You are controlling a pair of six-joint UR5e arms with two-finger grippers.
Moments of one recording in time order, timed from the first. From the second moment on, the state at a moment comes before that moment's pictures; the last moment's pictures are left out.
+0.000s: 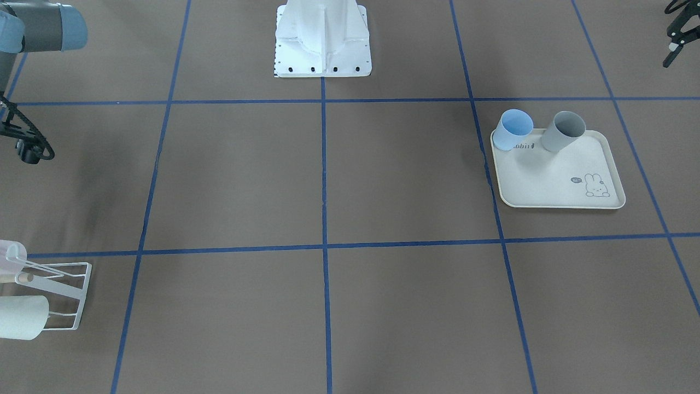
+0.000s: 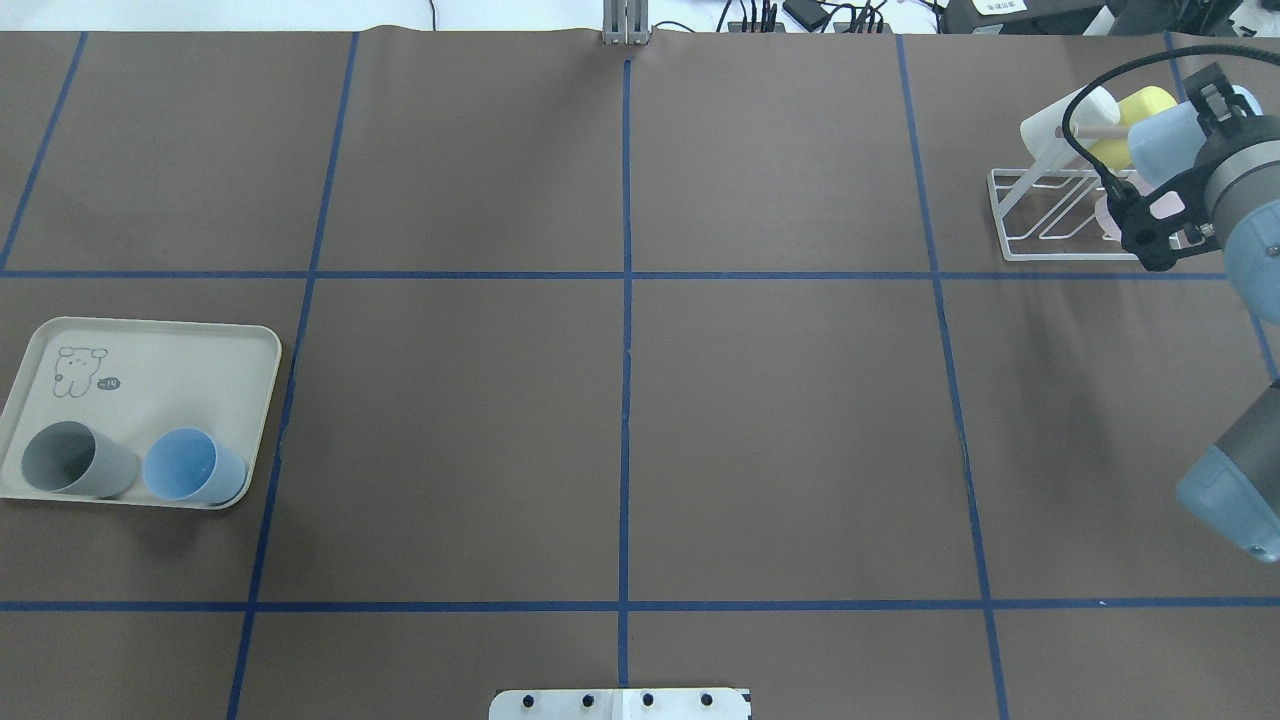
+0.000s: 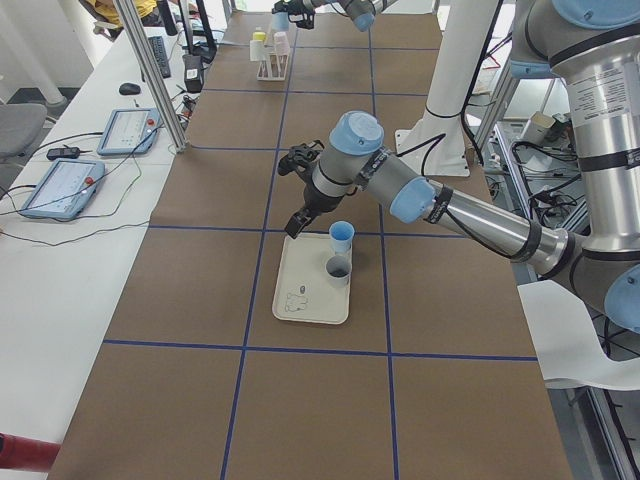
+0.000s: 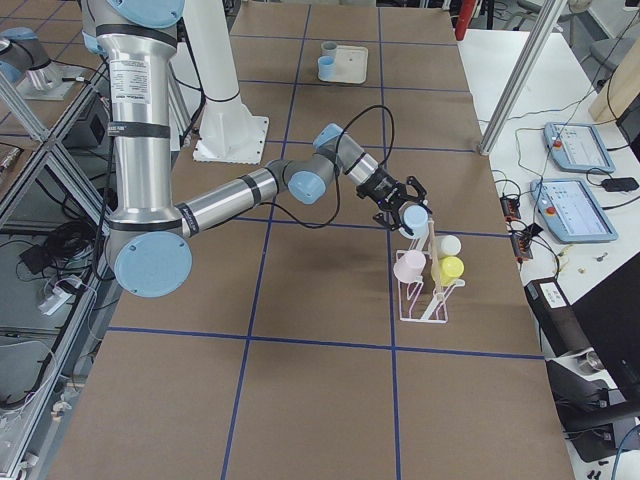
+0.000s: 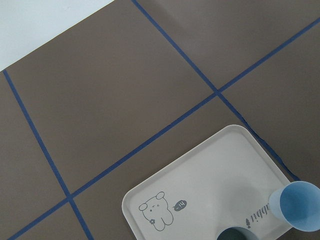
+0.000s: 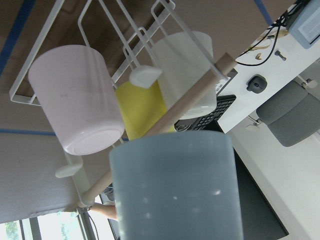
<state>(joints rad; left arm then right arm) -1.44 -1.30 -2.21 -1.86 -2.33 0.07 0.86 -1.58 1.94 -1.19 1.04 -1.23</state>
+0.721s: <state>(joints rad) -1.44 -1.30 -2.21 -1.86 -2.33 0.07 0.80 -1.57 1.90 -1.19 0.98 -1.21</state>
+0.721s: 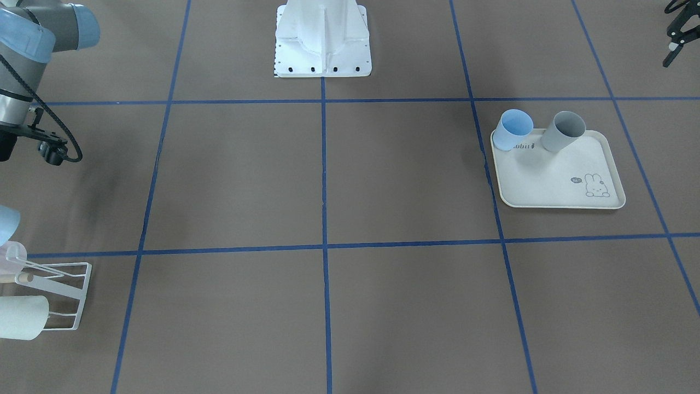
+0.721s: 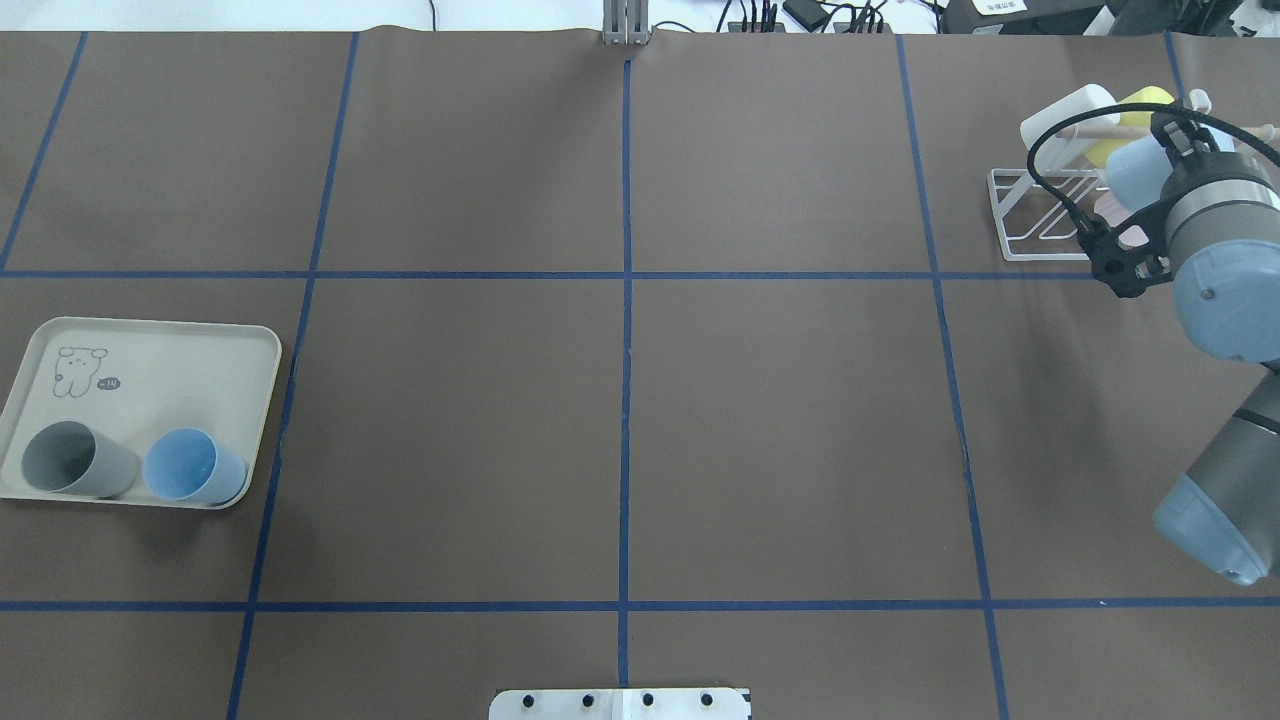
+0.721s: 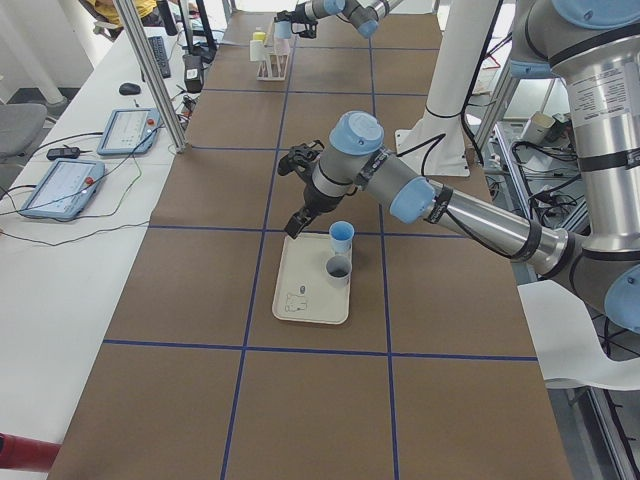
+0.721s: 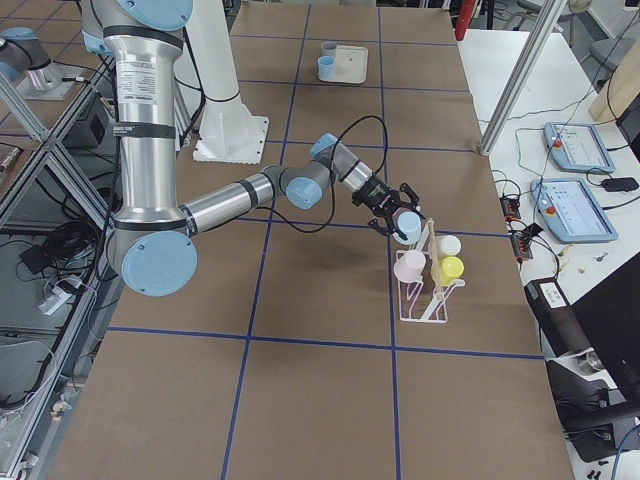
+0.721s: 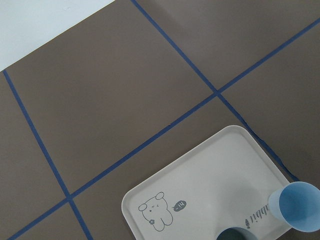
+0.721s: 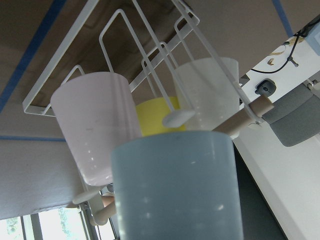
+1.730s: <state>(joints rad) -1.43 -1.31 -2.21 -1.86 -2.33 0.07 0.80 -1.53 1.83 -1.19 0.96 -1.22</state>
